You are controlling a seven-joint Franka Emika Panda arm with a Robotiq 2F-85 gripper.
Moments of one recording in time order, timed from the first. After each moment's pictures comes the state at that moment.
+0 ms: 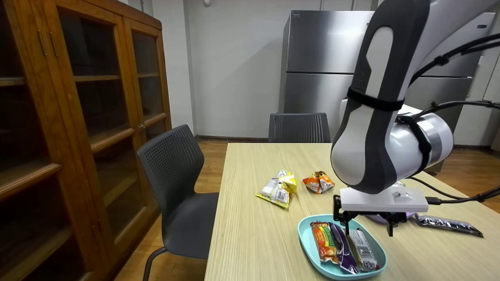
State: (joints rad) arm 0.81 0.52 -0.51 -2.53 0.07 2.92 0.54
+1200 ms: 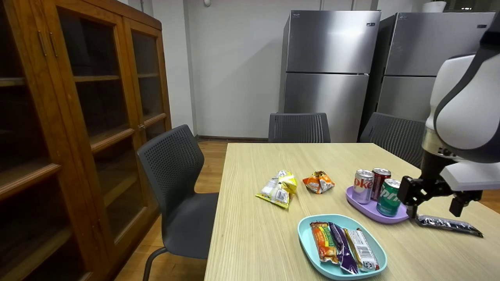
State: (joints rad) arm 0.51 0.21 -0.63 -2.75 -0.25 3.01 0.19
